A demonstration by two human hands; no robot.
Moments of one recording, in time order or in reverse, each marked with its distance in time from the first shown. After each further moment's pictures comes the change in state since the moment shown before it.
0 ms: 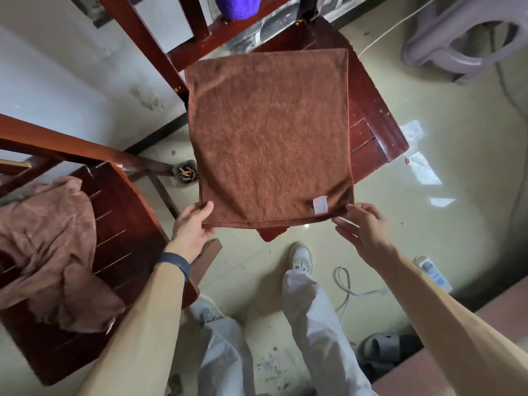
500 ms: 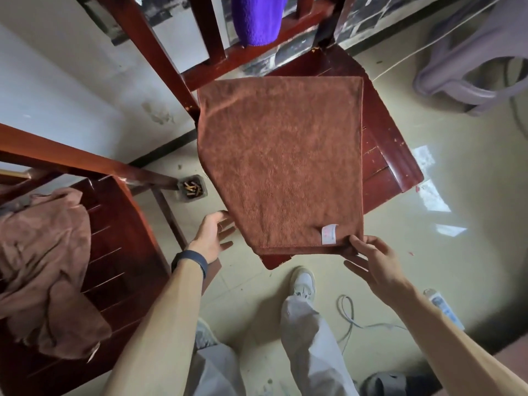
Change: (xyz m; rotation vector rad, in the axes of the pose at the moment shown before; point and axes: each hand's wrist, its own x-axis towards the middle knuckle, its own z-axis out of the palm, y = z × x) left_hand 0.034 0.007 0.044 0.090 -0.082 -0.158; right_hand 0.020 0.006 -0.008 -0.146 -0.053 0.026
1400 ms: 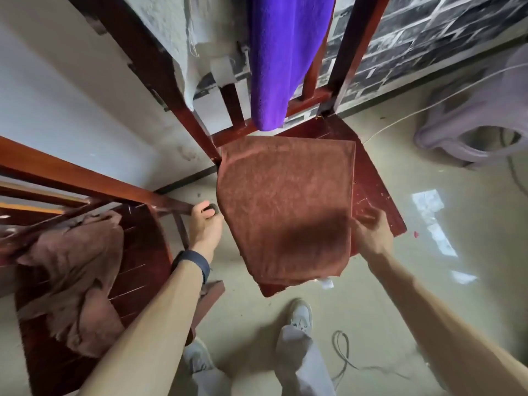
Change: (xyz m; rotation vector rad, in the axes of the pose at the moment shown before) left_hand -0.065 0.080 0.016 0.196 0.404 0.393; right_hand -0.005 -0.137 0.042 -0.508 0.215 -0.392
